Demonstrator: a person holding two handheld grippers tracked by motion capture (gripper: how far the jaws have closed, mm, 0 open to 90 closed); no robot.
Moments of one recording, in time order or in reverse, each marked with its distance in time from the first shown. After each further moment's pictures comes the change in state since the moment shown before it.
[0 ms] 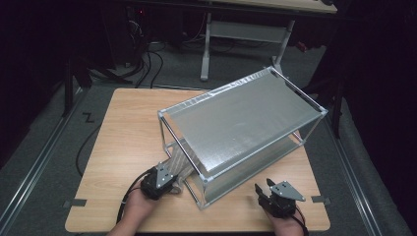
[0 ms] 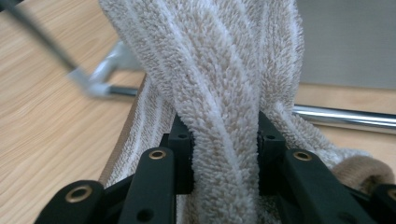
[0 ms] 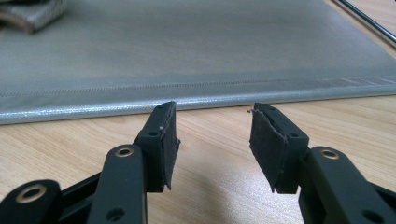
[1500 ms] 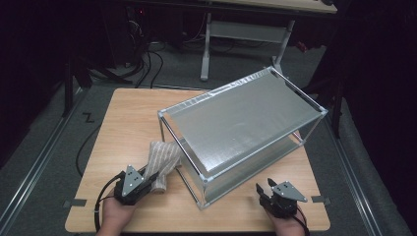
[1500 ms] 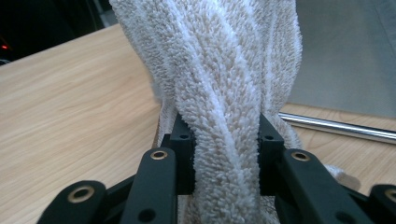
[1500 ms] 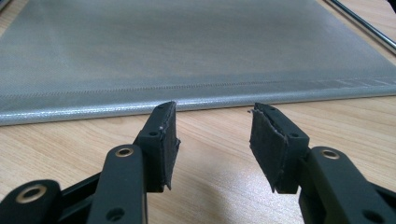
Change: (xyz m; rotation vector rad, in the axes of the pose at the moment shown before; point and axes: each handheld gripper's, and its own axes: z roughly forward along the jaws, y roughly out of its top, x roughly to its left) left arm 0.025 -0.020 -0.071 -0.201 0.042 -0.097; right arm -0.002 0.000 -0.003 -0.011 -0.004 -0.001
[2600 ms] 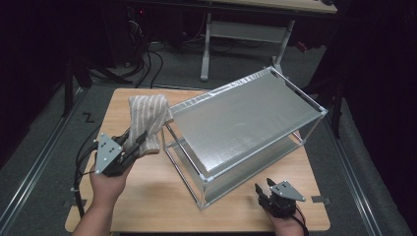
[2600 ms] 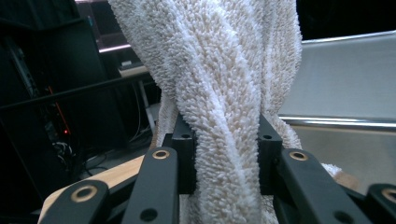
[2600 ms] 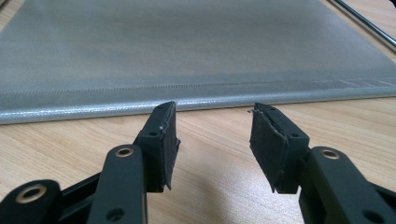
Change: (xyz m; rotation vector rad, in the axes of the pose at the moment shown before) left arm 0.043 0.101 -0.018 -0.306 0.125 0.008; right arm 0.002 0.000 0.002 0.006 0.000 -0.009
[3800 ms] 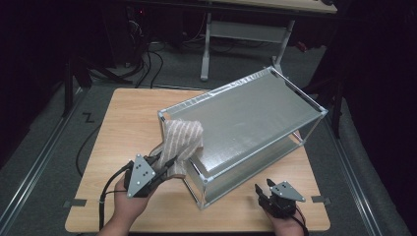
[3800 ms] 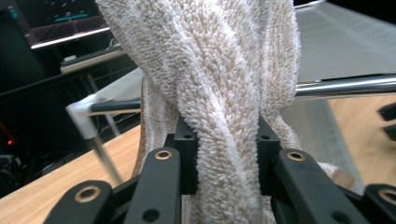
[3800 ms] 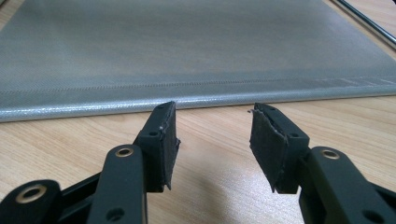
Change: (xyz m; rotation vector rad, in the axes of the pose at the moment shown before) left arm -0.083 -0.004 -0.016 0.013 -0.200 0.075; right arm 0.001 -0.001 0.000 0.004 0.002 0.000
